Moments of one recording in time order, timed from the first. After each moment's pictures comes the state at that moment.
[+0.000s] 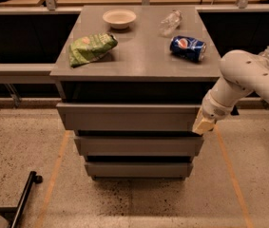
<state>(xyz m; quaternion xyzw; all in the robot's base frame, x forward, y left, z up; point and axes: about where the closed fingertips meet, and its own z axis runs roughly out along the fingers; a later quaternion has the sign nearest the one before) 0.585 -0.233 0.665 -0.61 0.78 0.11 0.09</state>
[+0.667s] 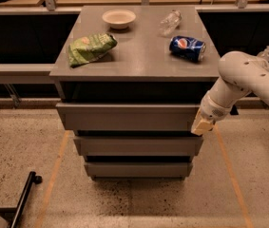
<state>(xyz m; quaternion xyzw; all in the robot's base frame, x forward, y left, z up) 0.584 -0.231 0.660 -0.61 0.78 0.11 0.09</state>
